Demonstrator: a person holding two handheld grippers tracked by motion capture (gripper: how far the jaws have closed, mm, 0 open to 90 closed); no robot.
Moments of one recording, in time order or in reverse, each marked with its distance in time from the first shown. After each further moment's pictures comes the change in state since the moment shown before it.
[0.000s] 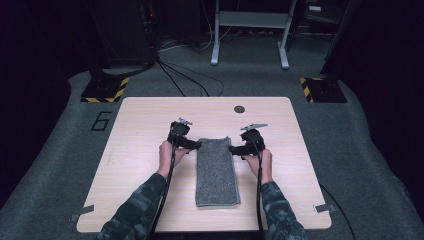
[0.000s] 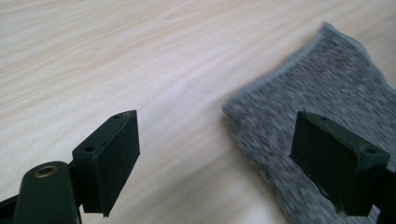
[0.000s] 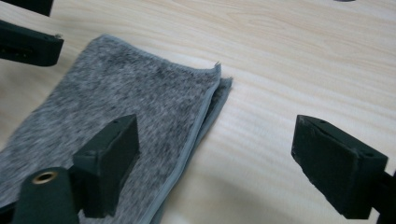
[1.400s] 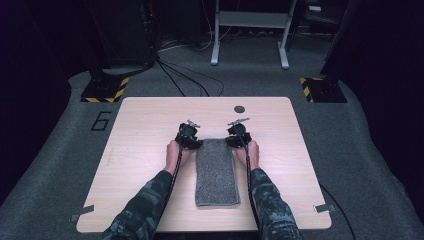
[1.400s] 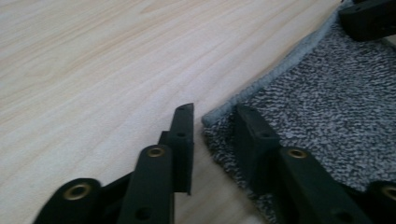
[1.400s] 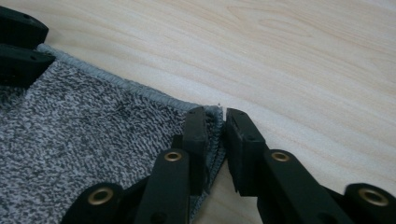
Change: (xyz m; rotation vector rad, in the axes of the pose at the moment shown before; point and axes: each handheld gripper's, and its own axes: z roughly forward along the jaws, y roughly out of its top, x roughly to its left) left arm -0.013 -0.004 0.032 0.013 -0.006 0.093; right arm 0.003 0.019 0.068 0.062 -0.053 -0.039
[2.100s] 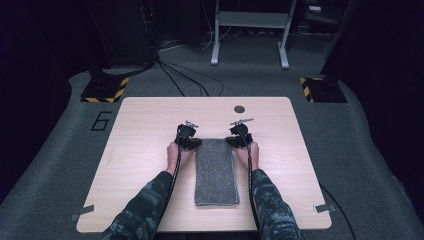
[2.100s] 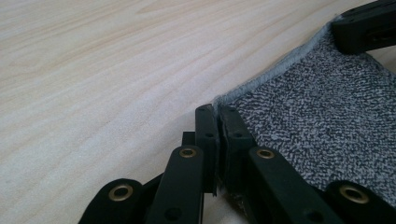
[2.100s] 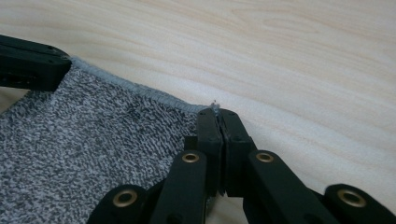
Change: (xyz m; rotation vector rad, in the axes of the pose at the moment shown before) left arm 0.004 -0.005 -0.002 -0.043 -0.043 -0.069; right arm -0.007 -0.004 -0.003 -0.033 0.067 0.062
